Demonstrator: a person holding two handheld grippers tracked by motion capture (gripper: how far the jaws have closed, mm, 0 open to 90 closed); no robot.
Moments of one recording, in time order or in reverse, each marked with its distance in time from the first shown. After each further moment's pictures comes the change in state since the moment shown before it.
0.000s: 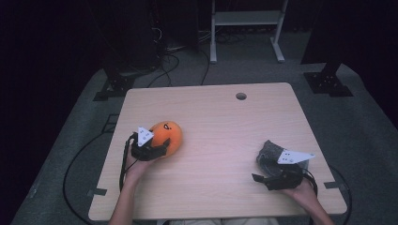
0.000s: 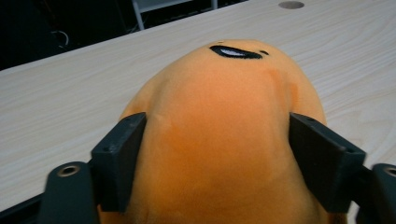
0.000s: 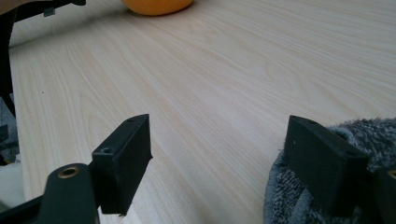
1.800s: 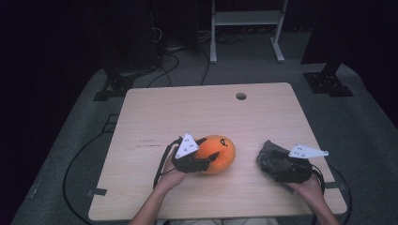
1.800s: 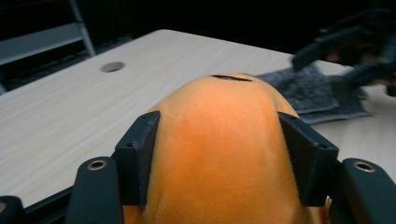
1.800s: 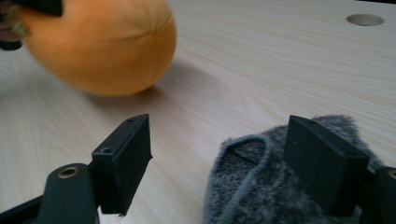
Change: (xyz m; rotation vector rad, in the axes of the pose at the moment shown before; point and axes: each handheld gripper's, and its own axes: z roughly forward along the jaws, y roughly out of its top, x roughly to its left) left arm -0.135 0.052 -0.006 -0.130 -0.481 0.147; right arm -0.019 0.001 -0.018 -0.092 -0.118 0.058
